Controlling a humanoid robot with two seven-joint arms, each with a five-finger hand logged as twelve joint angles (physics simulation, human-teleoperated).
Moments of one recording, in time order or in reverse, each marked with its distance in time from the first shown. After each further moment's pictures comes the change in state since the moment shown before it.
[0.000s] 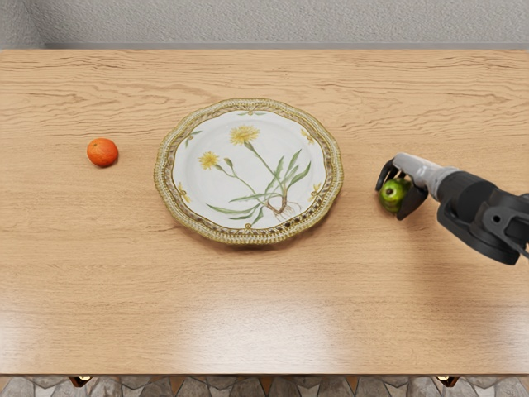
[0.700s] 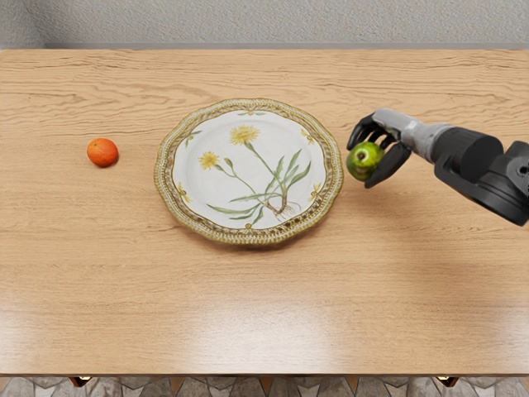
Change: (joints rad) left arm 0.000 0.000 0.000 0.000 0.000 0.000 0.000; right arm 0.024 0.043 0.234 0.073 0.182 0.088 0.000
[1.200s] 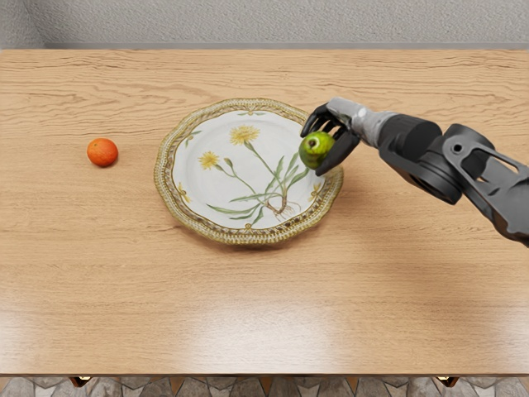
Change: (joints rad) left arm 0.000 0.000 0.000 0.000 0.000 0.000 0.000; right arm 0.093 0.241 -0.003 -0.203 0.012 -0.018 0.000
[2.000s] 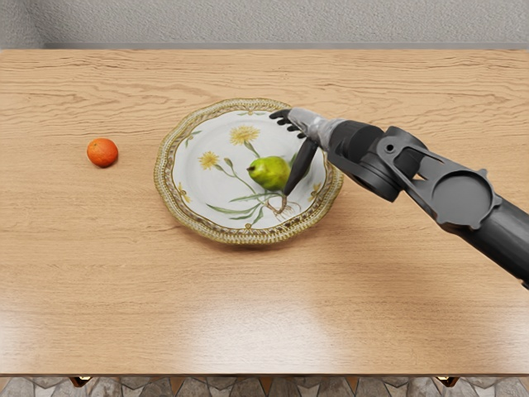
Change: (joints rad) left arm 0.000 0.000 0.000 0.000 0.000 0.000 0.000; right arm 0.080 0.198 -0.071 -0.204 -0.016 -0.024 -0.001
